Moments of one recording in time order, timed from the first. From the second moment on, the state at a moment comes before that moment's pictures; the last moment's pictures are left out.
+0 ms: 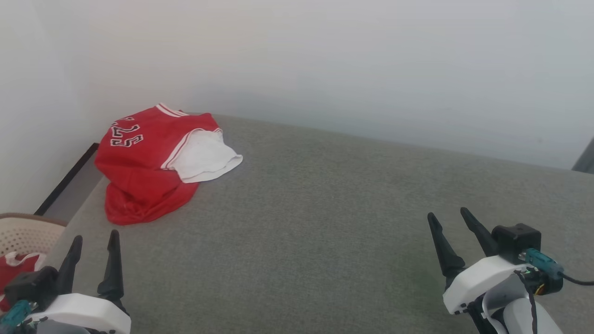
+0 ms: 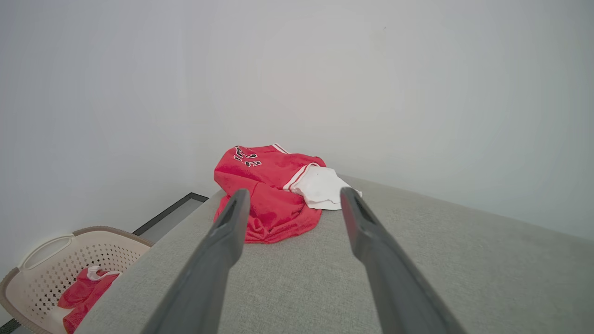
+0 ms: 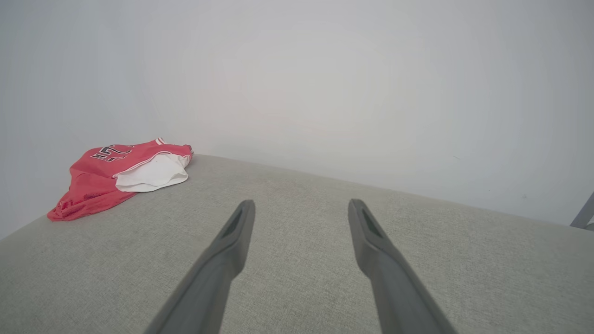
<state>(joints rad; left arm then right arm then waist) -0.02 0.35 0.02 0.25 -0.50 -0.02 -0.24 -0.16 -0.17 0.13 0.36 0.33 0.13 -0.16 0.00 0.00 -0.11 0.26</state>
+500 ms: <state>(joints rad) -0.02 0.34 0.02 0.24 -0.52 0.00 -0.21 -0.17 -0.18 0.14 0.37 0.33 0.13 -0.17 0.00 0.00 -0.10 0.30</state>
